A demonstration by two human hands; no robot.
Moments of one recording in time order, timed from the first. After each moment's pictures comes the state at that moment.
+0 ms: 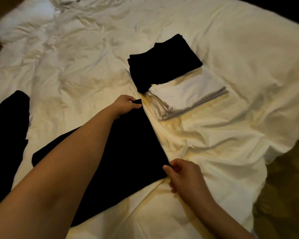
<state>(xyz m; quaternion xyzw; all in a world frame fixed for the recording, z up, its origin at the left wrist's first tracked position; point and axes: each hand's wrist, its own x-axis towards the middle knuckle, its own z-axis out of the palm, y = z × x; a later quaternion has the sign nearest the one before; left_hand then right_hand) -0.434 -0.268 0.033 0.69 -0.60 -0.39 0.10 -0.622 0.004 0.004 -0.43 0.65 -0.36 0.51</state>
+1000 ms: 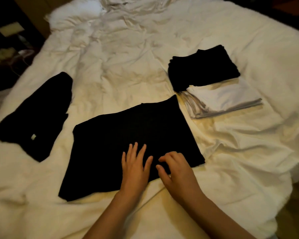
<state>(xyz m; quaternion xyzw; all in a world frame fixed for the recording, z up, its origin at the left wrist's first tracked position) -0.367 0.012 -0.025 0.74 -0.65 -0.11 0.13 -0.535 0.020 -0.004 -0.75 0.52 -0.33 0.24</state>
